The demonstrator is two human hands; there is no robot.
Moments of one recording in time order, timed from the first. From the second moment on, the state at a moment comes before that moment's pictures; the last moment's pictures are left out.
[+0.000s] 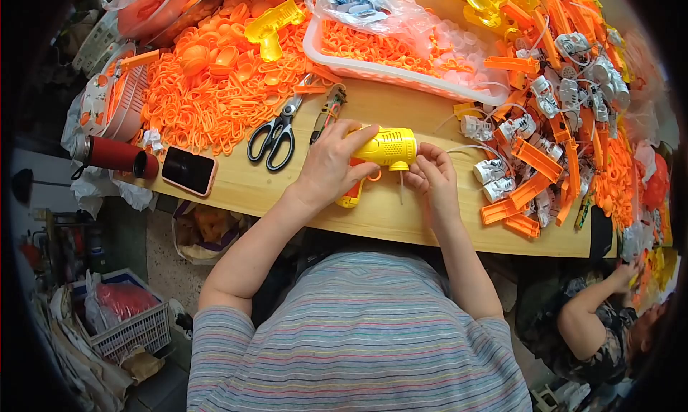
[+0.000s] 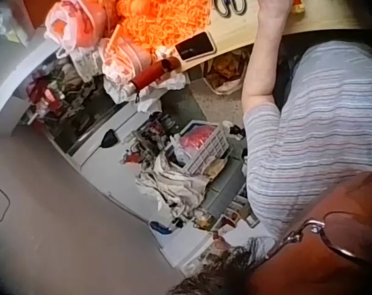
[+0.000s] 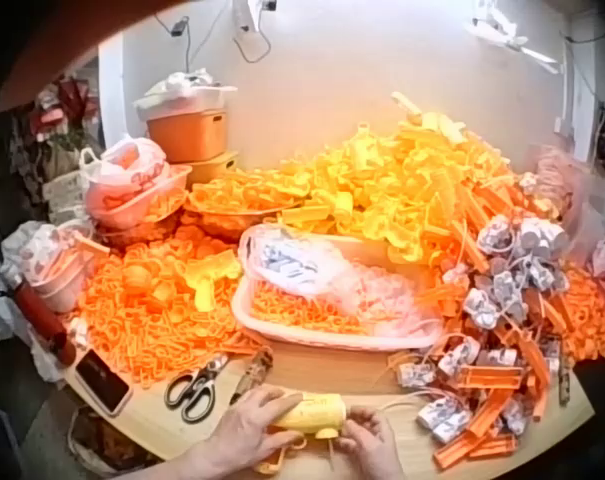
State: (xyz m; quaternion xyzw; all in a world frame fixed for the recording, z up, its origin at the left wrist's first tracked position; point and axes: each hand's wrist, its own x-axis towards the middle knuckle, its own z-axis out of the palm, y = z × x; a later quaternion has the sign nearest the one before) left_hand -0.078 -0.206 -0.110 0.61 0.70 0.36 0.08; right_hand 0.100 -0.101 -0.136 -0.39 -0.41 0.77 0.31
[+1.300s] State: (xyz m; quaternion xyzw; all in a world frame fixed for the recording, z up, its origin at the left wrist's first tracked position) left_hand -0.057 -0.232 -0.138 0.61 0.54 0.57 0.10; right_hand 0.112 -0.140 -0.093 -0.24 -0.71 0.56 0.34
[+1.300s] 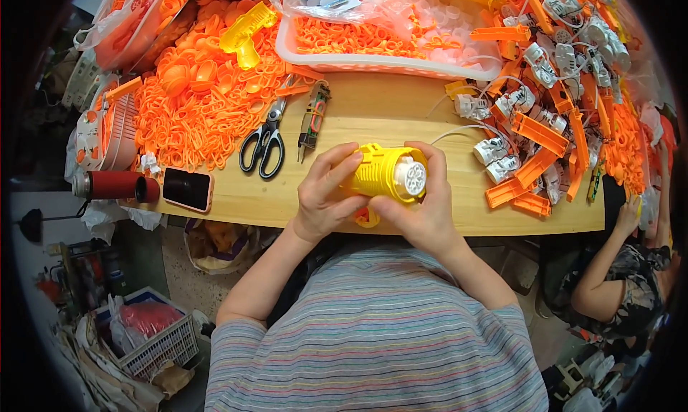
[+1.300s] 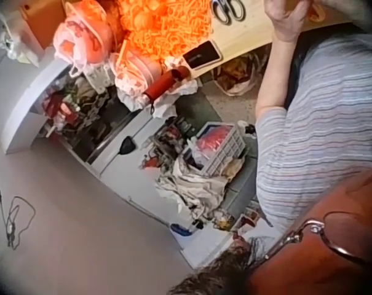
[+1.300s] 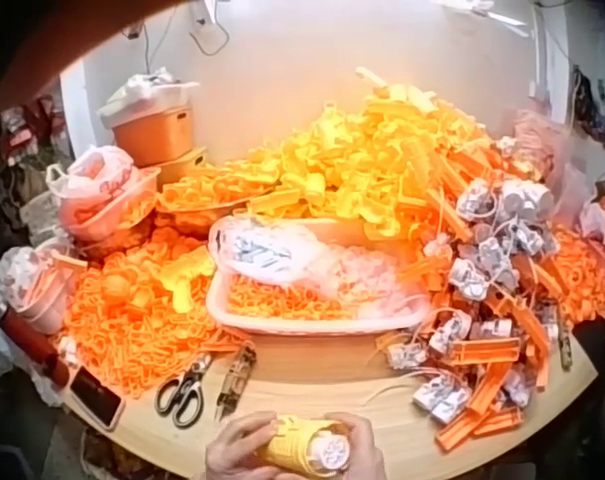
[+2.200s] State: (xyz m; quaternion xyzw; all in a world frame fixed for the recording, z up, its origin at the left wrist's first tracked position) left_hand -0.044 -0.236 -0.149 0.59 0.50 0.63 0.07; right_hand 0.108 -0.148 -0.082 -0.24 -0.76 0.49 0.35
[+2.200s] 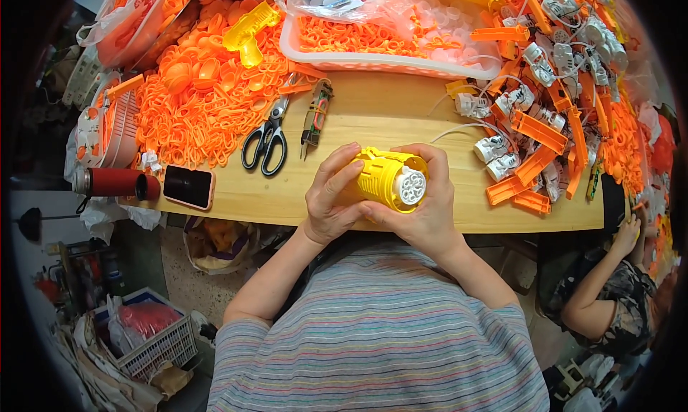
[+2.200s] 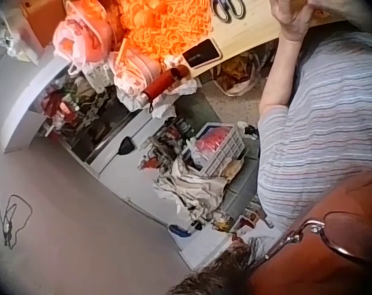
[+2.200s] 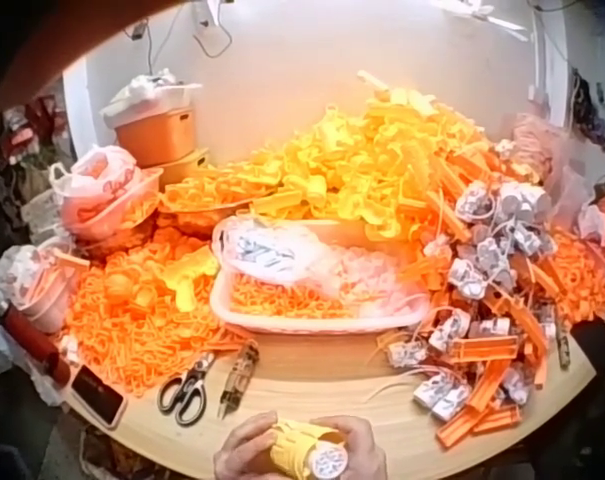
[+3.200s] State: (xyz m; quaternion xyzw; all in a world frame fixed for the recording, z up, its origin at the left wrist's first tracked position) left_hand -0.052 -0.234 -0.123 0.63 0.55 0.54 0.06; right_hand 0.114 -0.136 -0.102 -0.22 -0.70 0.56 0.38
